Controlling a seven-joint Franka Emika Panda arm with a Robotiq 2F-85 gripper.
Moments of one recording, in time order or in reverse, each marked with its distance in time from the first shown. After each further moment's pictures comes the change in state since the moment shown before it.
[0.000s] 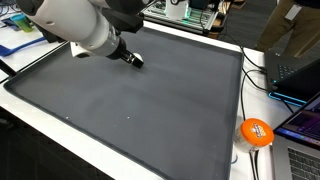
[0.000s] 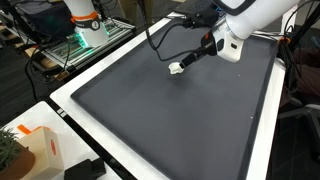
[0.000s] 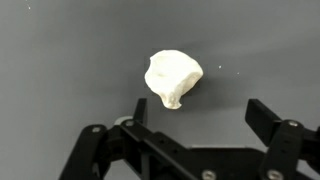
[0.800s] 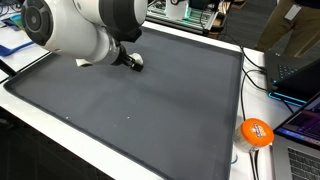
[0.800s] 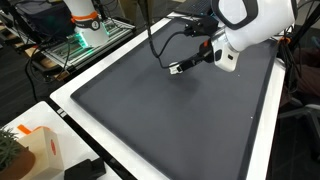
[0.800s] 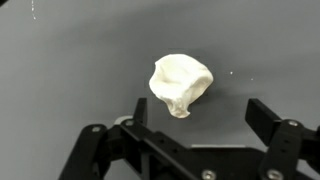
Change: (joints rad) arm 0.000 0.114 -0.010 0.137 -0.001 -0.122 0.001
